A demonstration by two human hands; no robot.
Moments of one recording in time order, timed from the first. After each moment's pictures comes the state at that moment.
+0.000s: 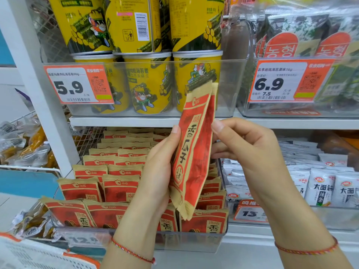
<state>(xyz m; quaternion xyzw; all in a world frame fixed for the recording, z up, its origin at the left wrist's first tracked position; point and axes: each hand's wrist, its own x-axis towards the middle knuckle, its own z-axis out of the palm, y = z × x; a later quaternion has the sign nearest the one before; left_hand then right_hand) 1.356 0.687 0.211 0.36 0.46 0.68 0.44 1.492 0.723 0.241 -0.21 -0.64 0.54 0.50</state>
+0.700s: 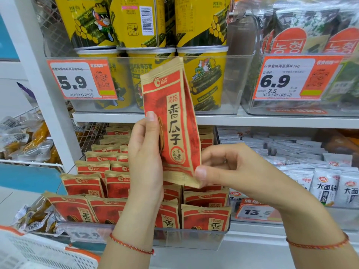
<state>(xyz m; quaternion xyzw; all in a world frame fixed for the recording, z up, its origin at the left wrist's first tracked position) 1.353 0.683 0.220 0.32 0.42 0.80 0.28 1.500 0.727 0.233 -0.21 -0.77 0.55 0.23</state>
